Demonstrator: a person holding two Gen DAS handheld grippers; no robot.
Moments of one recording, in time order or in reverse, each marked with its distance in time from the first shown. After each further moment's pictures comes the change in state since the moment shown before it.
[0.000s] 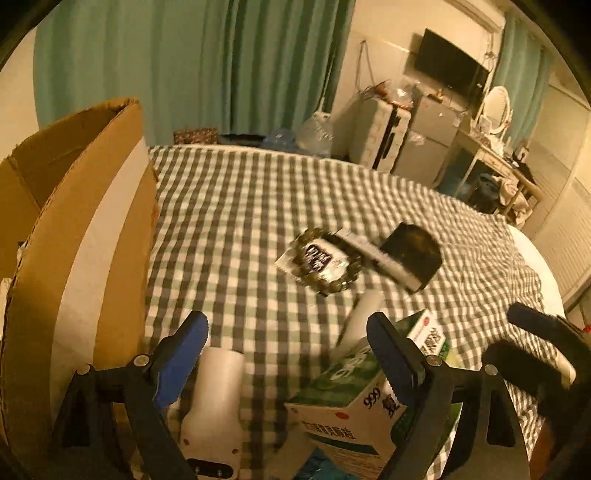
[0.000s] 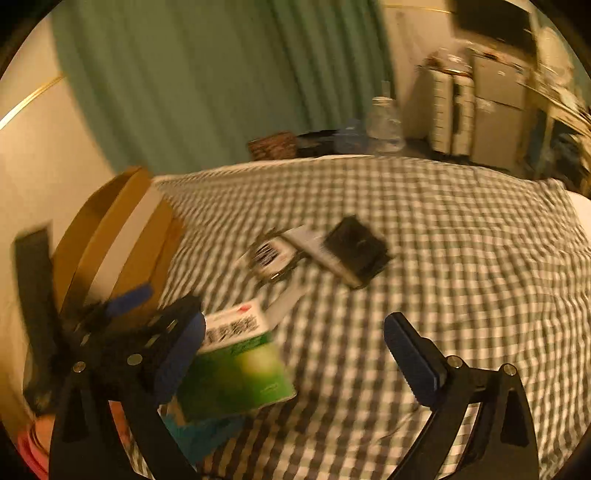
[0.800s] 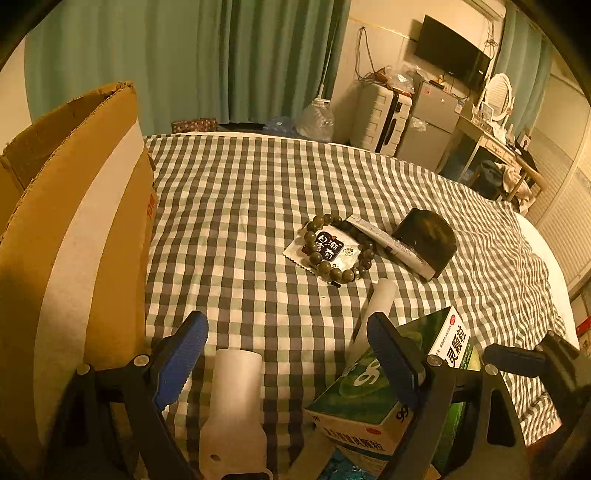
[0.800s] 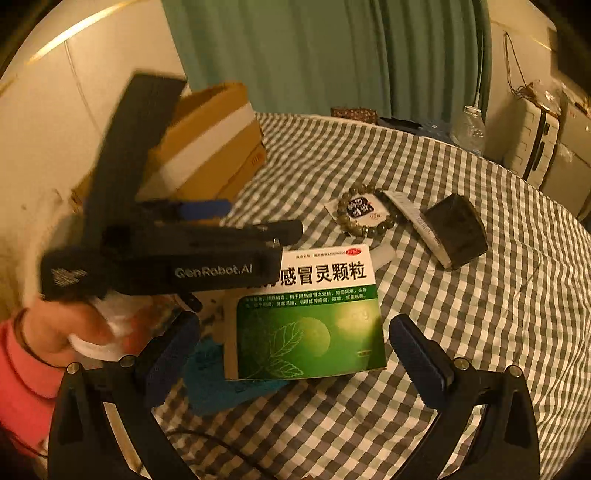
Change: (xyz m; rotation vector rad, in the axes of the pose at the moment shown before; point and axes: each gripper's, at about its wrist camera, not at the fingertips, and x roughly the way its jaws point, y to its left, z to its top) left arm 0.013 0.002 -0.001 0.033 0.045 0.013; right arm 0.019 0.050 -0.036 -0.301 0.123 0.152
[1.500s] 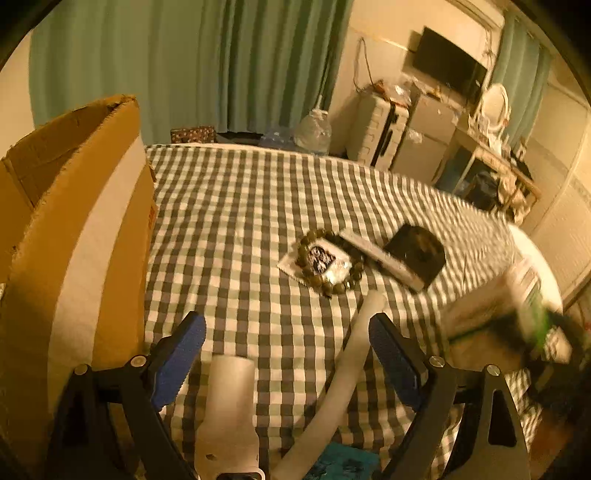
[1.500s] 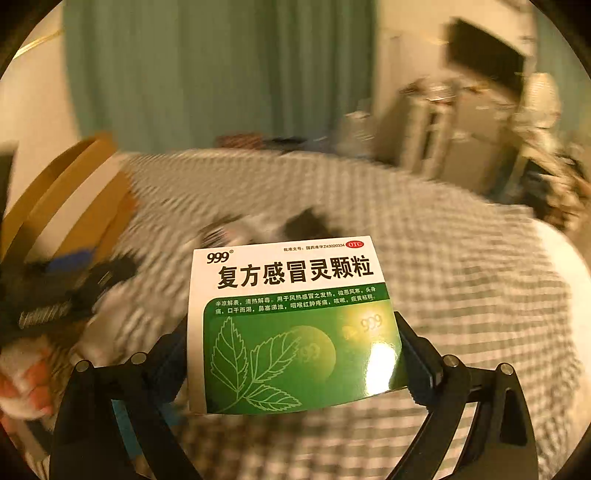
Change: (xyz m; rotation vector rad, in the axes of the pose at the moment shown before) left arm -0.012 -0.003 0.000 0.006 -0.026 -0.012; right arm -0.033 -0.064 -0.003 0.247 -0.129 -0.420
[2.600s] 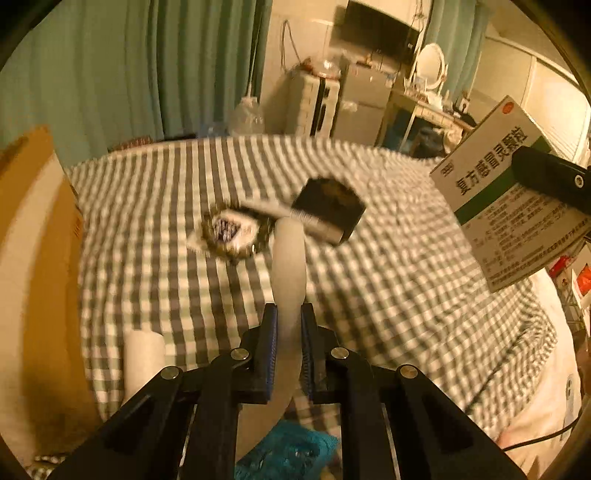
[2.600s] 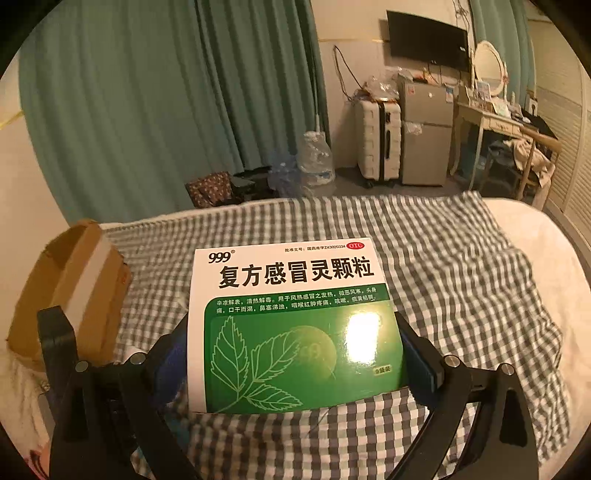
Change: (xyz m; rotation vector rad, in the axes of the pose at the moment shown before) left arm -0.025 -0.053 -0.020 0.184 0.003 -0.167; right arm -0.068 -0.034 0.021 0.188 -0.085 0.004
